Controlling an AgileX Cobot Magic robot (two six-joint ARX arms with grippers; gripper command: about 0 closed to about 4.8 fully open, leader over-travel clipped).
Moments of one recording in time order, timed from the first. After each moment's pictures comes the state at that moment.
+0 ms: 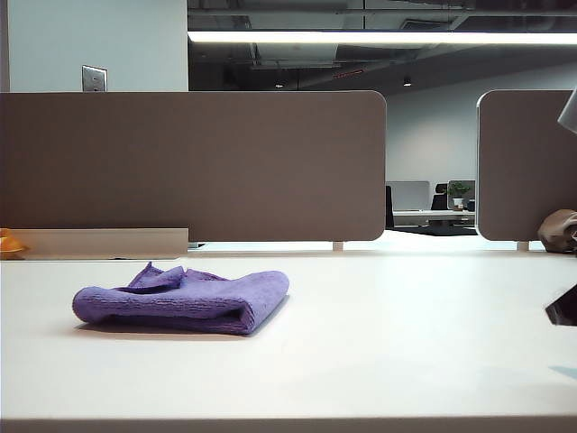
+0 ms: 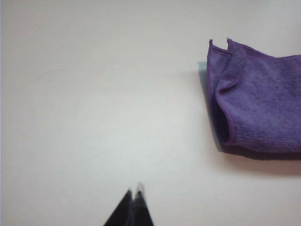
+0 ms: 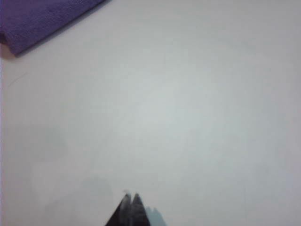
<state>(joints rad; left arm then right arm) -0.03 0.24 0.01 -0.15 0.16 -0.04 0.57 0.55 0.01 0.06 0.00 0.07</state>
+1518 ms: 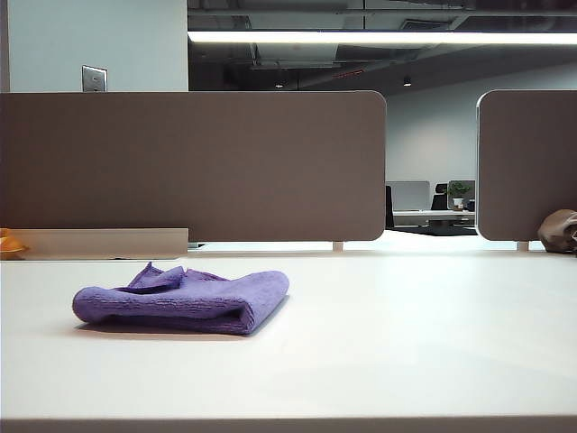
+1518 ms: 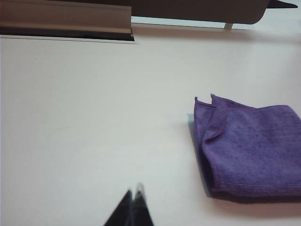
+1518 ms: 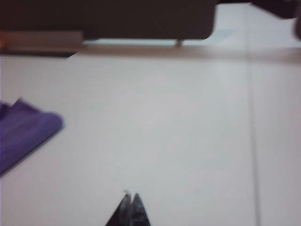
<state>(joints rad) -0.03 0.04 0.01 -0.16 0.16 -0.04 0.33 0.17 0.01 0.06 0.00 0.07</state>
